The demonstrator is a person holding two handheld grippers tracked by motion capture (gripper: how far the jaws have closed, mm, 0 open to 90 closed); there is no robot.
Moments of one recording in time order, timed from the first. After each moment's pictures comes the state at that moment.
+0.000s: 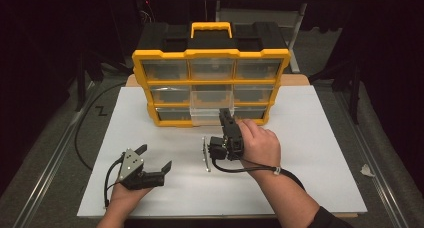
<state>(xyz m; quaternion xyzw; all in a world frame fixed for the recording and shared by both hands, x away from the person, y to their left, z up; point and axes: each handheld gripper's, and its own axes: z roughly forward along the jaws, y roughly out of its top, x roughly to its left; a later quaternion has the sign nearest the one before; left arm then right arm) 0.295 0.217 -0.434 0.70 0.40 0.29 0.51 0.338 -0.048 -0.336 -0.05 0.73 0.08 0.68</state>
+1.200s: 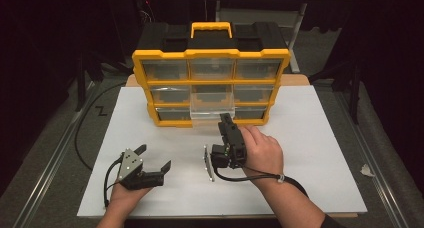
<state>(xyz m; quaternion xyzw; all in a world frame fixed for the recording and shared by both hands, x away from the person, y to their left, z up) 0.295 0.219 -0.434 0.70 0.41 0.30 0.51 0.320 -0.055 -0.338 -0.05 0.73 0.11 0.67</state>
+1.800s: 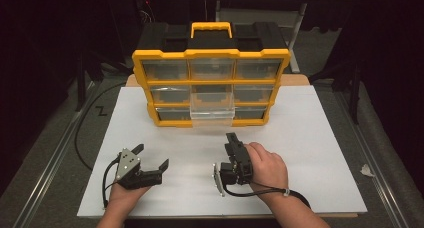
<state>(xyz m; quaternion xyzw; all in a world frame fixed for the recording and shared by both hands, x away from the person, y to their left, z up) 0.296 0.223 -0.434 0.69 0.42 0.30 0.51 0.309 -0.079 -0.394 -0.07 0.77 0.10 0.62</state>
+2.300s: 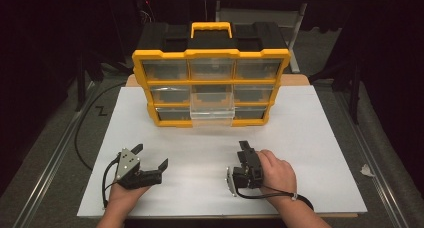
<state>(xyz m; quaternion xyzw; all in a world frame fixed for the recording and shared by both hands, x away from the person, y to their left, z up) 0.296 0.224 -0.434 0.68 0.43 0.31 0.51 0.317 -0.113 -0.431 -0.05 0.80 0.07 0.60</state>
